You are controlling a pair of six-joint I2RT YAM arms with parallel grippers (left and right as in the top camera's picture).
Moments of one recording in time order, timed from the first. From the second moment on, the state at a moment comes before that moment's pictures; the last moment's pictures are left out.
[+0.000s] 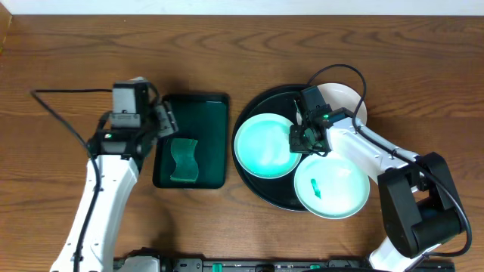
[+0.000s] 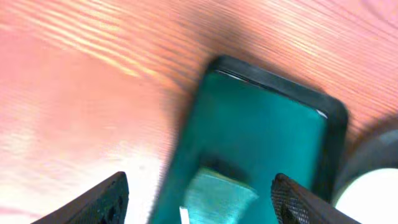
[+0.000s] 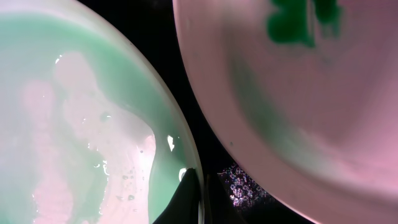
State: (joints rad) left arm -0.02 1.30 0.99 -0.64 -0.08 -0.35; right arm 0.43 1.82 1.08 -0.58 -0.04 0.46
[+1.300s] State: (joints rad) left arm 0.03 1.30 0.99 -0.68 -0.17 -0.35; right arm 0.42 1.82 1.07 -0.58 -0.05 0.45
